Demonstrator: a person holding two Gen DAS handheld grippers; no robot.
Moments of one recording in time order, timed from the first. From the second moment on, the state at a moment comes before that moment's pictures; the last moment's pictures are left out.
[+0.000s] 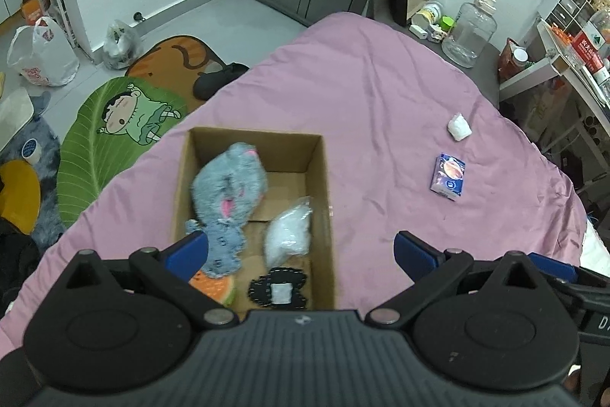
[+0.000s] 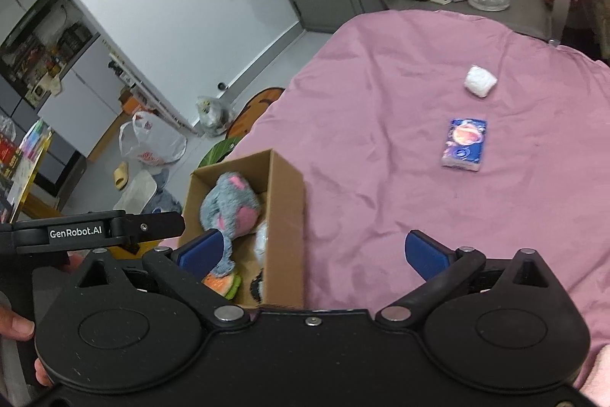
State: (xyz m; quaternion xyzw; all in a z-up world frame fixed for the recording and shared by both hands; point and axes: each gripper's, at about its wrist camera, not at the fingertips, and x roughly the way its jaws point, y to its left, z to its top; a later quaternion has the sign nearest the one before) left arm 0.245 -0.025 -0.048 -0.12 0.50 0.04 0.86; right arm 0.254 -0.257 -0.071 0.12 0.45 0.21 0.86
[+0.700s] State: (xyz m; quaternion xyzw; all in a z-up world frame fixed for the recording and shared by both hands) left arm 0.307 -0.112 -0.062 -0.10 0.49 0.01 0.86; right arm 0.296 -0.364 -0.094 0.18 0.42 0.14 0.88
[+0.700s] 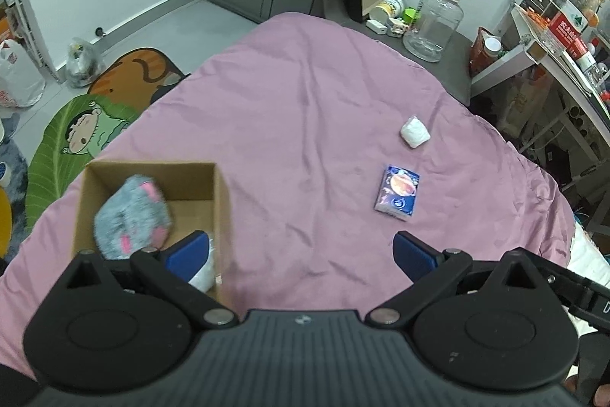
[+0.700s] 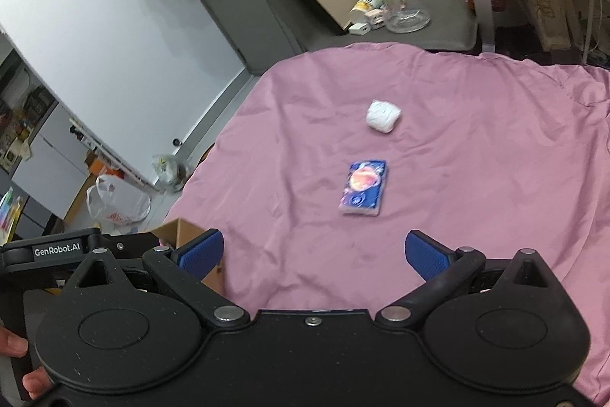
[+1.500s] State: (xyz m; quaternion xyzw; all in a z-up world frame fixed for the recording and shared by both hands) left arm 0.391 -0.197 -0.140 -0.10 0.53 0.01 0.84; right arm 0.396 -0.415 -0.151 0.13 0.46 0.14 0.87
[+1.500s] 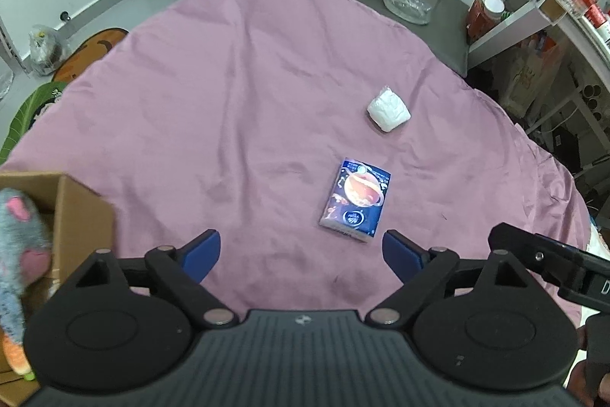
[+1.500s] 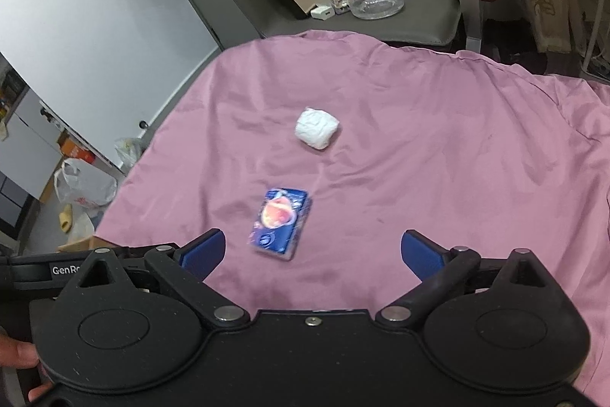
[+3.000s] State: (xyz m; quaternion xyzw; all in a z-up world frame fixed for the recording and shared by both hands) left arm 0.461 -0.141 -0.181 -0.14 0.55 0.05 0.82; right arm 0.562 -0.350 -0.226 0.11 0.48 0.13 0.86
